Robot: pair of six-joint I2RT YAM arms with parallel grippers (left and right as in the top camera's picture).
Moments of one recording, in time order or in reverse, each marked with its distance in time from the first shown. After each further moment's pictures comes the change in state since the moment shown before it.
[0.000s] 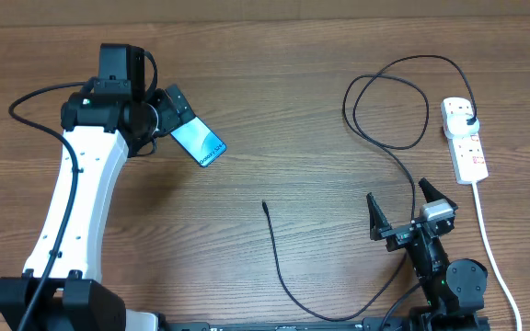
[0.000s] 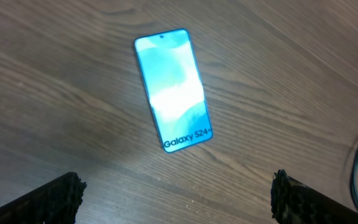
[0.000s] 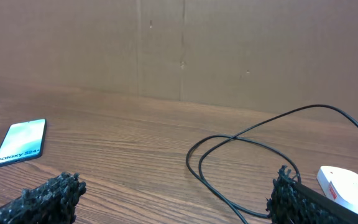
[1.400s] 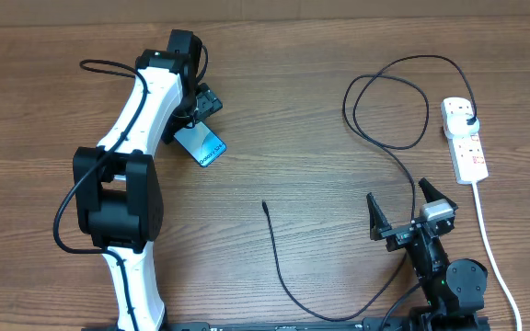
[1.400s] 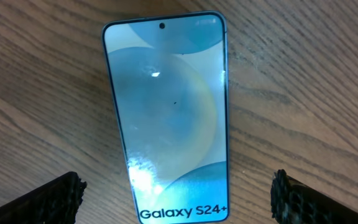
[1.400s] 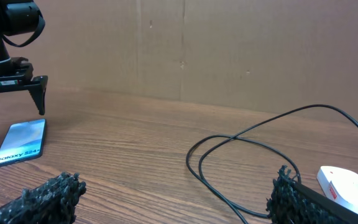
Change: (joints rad) left arm -0.103 0.558 0.327 -0.071 -0.127 -0.190; right arm 0.000 0.000 0.000 0.000 0.000 0.000
